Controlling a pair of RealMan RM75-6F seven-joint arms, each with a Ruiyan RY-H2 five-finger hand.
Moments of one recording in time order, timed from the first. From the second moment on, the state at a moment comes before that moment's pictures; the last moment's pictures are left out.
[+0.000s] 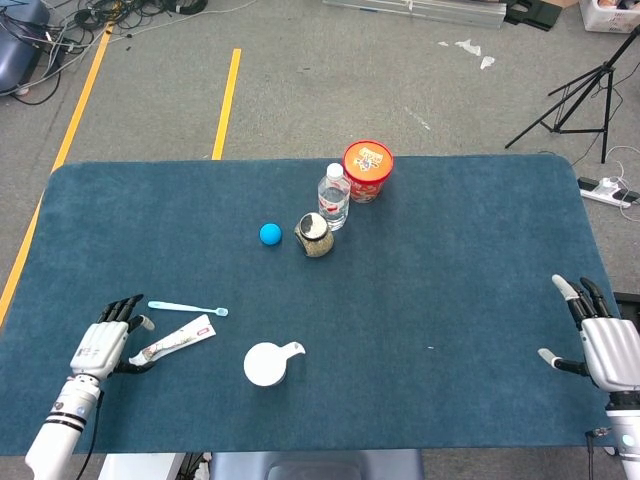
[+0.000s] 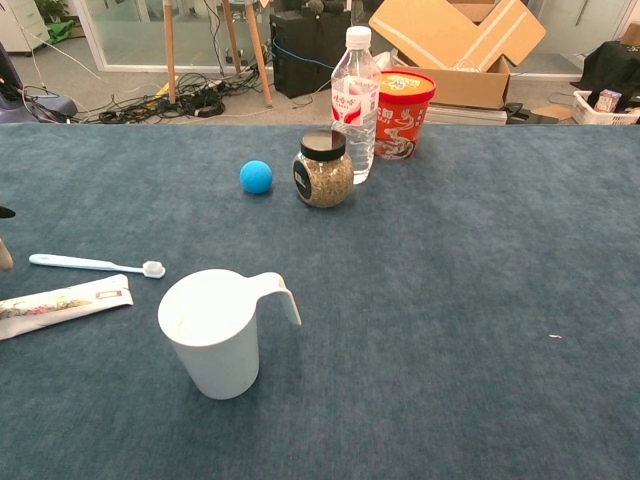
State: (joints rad) left arm -0.31 -1.29 -0.06 -1.56 1.25 1.09 0.12; right arm 0.08 -1.06 0.07 -1.63 -1.47 1.44 0.01
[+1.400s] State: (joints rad) left arm -0.37 -1.35 -0.07 -1.48 1.07 0.99 0.20; right arm 0.09 -1.06 0.07 -1.63 -1.46 1.43 0.01
